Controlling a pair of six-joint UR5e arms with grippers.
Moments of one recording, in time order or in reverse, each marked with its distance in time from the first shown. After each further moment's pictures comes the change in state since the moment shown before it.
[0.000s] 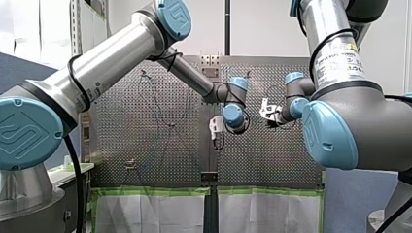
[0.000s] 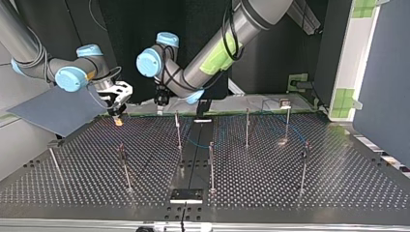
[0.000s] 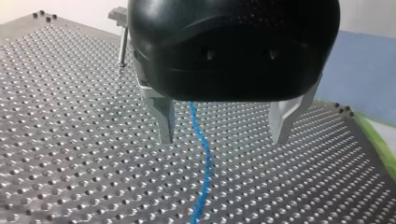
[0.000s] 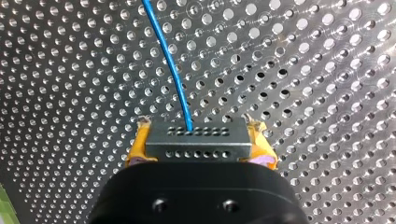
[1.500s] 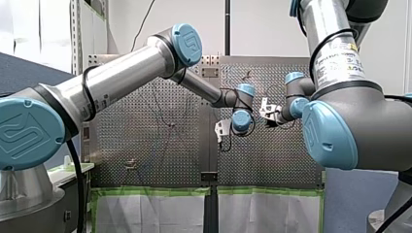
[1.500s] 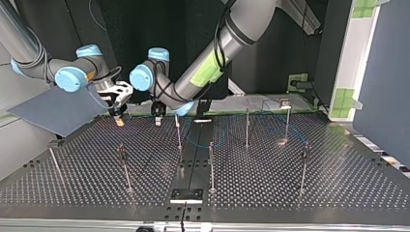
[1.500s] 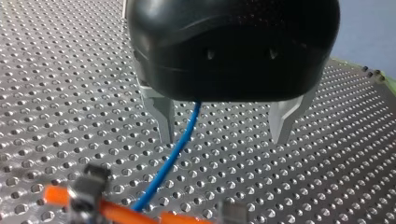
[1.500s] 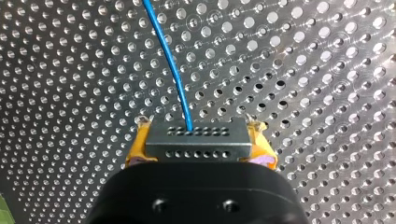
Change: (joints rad) left arm 0.008 -0.177 0.281 -0.085 -0.081 -0.029; right arm 0.000 0.000 -0.003 -0.001 -0.027 -0.001
